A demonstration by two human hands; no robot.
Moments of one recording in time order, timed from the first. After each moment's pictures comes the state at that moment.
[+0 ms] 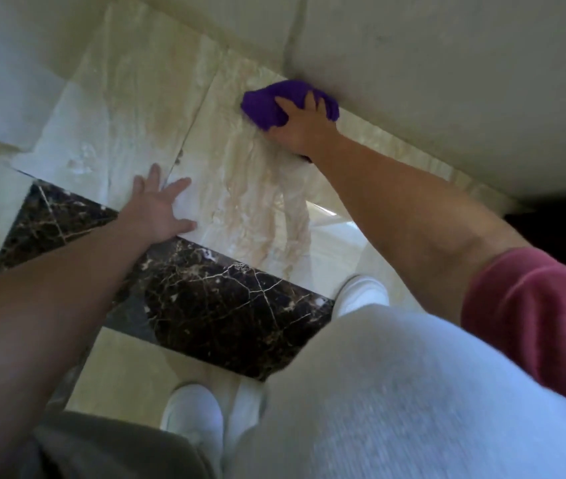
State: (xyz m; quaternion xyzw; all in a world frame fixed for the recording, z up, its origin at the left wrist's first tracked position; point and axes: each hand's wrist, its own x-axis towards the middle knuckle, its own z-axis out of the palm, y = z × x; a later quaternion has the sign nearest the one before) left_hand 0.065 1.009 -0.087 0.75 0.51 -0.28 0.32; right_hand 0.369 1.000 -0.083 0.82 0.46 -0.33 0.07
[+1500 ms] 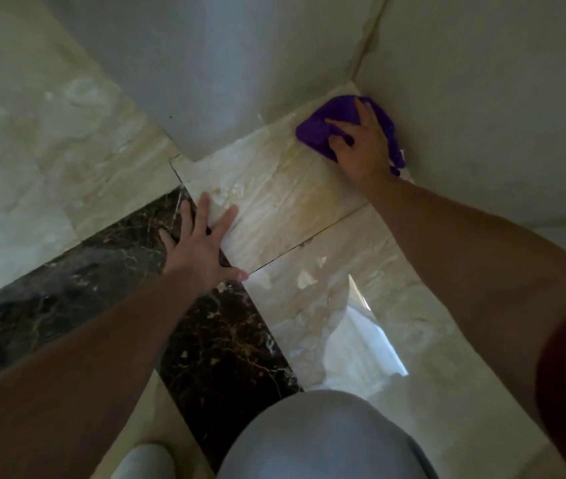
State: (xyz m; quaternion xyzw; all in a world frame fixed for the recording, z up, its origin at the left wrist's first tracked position) left_hand -0.016 1.029 -0.113 0.62 0.69 -0.18 0.31; right_hand 0.251 1.221 -0.127 0.66 0.67 -0.30 -0.14
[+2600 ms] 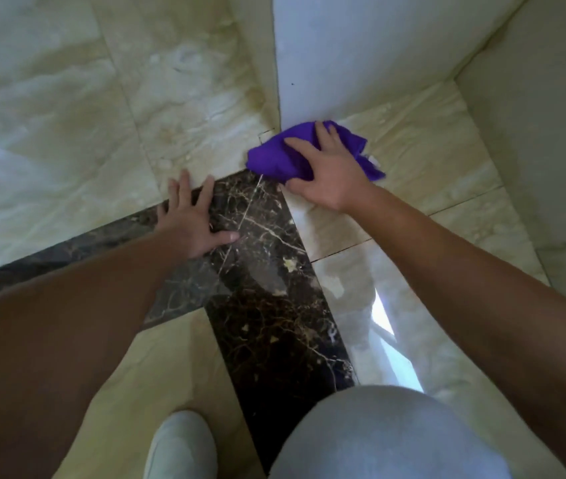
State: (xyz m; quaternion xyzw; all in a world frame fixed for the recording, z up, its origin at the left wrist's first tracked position) left_hand -0.149 1.000 -0.110 0.53 0.76 -0.18 0.32; right_hand 0.086 1.137 -0.097 0.47 0.82 -0.31 0.05
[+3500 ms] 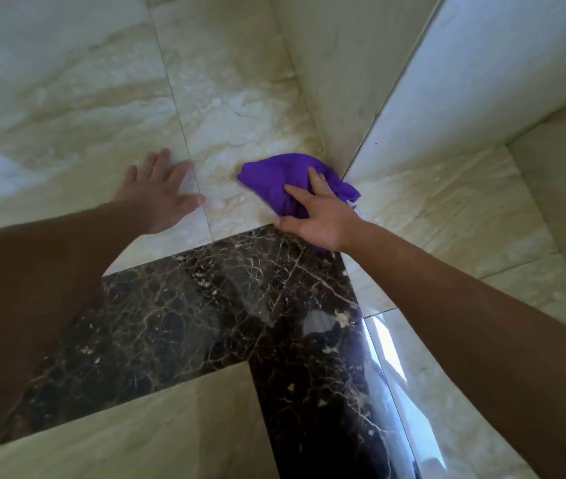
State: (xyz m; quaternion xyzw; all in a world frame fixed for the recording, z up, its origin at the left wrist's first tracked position) left_hand -0.325 1.044 -0.117 0.59 0.77 -0.18 0.19; right_hand -0.021 1.129 -0.098 0.46 0.79 -0.40 0.12
